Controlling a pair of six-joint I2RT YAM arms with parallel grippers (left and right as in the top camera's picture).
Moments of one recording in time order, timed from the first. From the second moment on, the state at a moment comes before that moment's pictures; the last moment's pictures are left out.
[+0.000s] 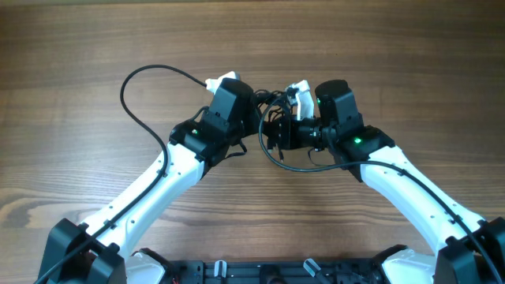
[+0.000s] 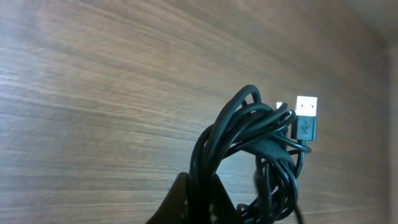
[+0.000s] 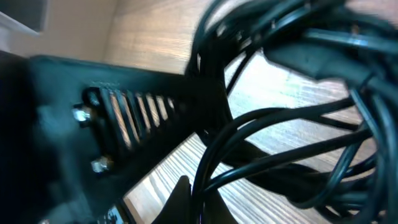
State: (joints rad) left arm -0.58 1.48 1.03 -0.36 0.02 -0.86; right arm 0.44 1.44 0.87 -0.19 -0.63 0.52
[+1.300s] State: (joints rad) left arm -0.44 1.47 1.03 -0.28 0.60 -0.62; right arm 0.11 1.59 0.87 -0.07 -0.86 0.57
